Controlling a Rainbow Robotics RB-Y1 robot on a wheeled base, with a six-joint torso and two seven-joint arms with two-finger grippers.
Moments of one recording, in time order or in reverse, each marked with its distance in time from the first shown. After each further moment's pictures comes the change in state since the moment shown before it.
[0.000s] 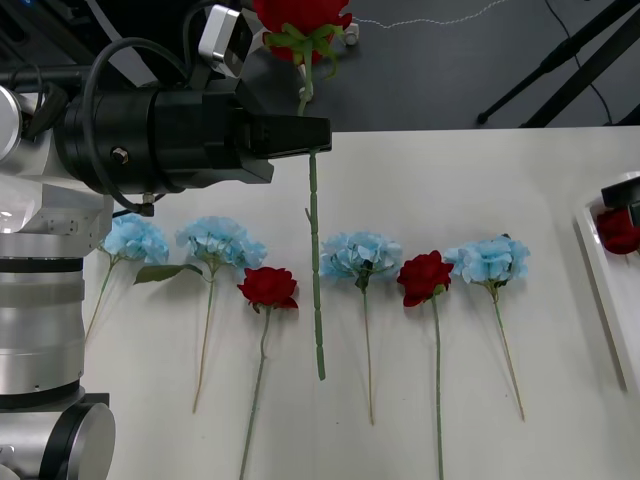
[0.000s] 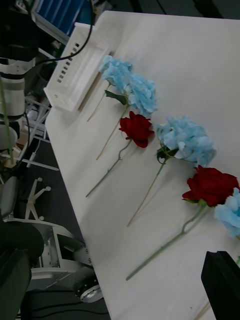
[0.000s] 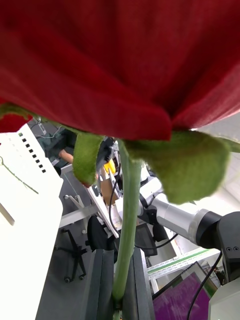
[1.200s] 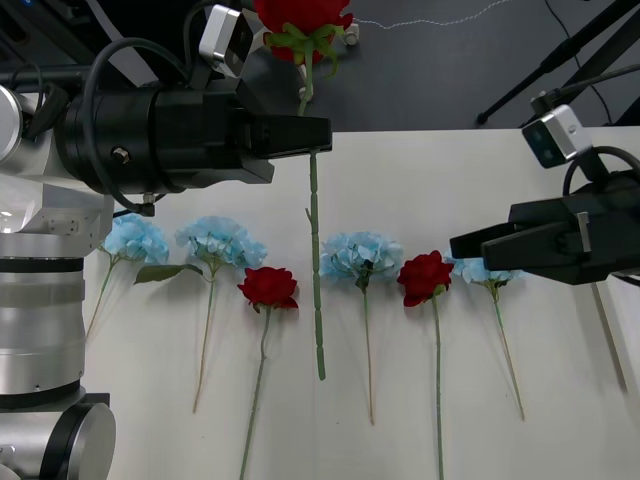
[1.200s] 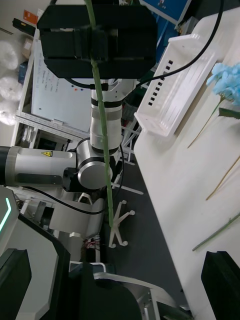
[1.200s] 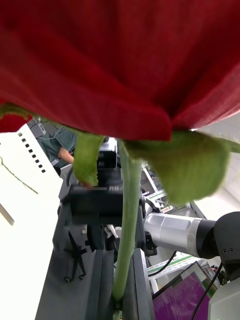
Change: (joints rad) right arm 0.122 0.250 0.176 -0.446 -0.116 -0.293 -0.322; left arm 0.000 -0.001 -0.001 0.000 0.000 0.000 0.000
